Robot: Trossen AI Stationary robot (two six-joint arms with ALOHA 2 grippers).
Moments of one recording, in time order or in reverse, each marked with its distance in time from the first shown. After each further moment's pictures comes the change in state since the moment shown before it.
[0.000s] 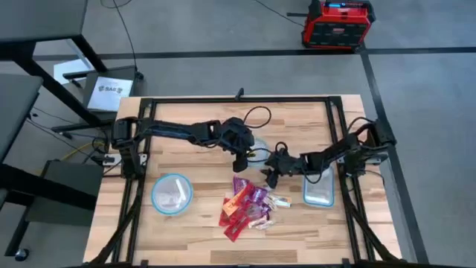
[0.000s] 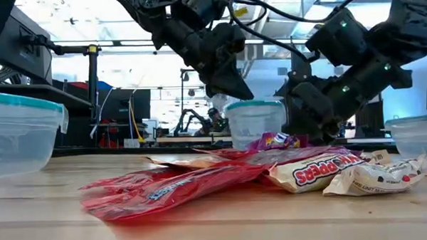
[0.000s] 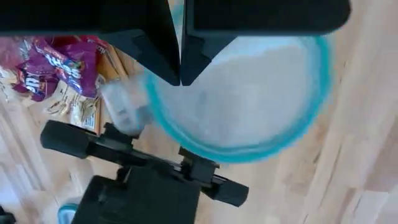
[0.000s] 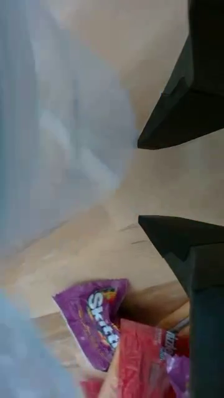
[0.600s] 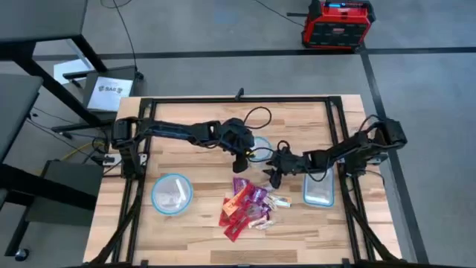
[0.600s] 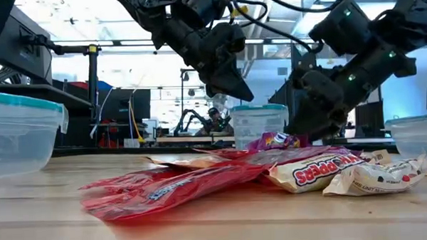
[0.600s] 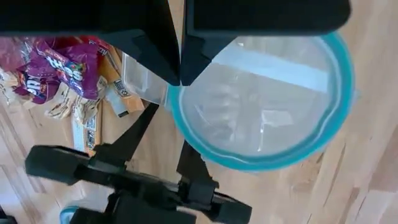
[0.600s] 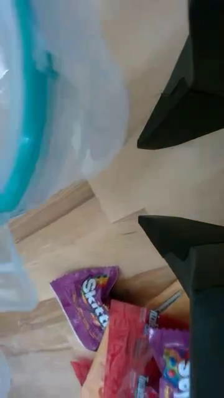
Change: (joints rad) left arm -0.001 -0.006 0.000 -0.011 -0.001 0.004; right arm 0.000 -0.143 -0.001 -0.140 -0.027 -0.047
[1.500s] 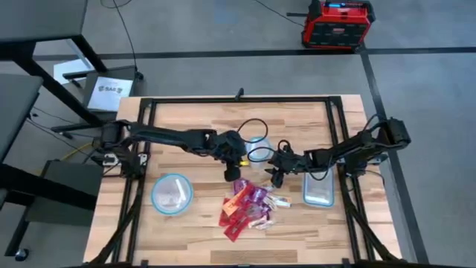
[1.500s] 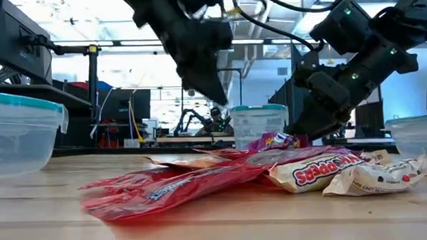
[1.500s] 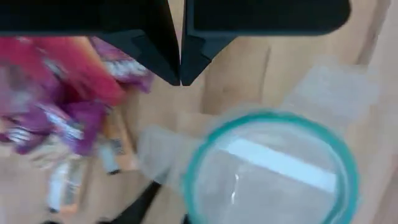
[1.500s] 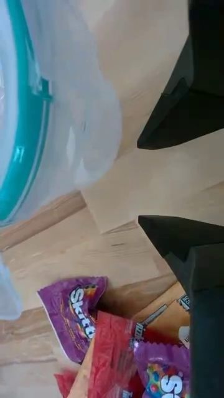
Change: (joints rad) left arm -0.088 -0.046 -0.013 -0.231 -0.209 -0.071; right arm -0.009 -0.012 0.000 -0.056 0.004 -0.033
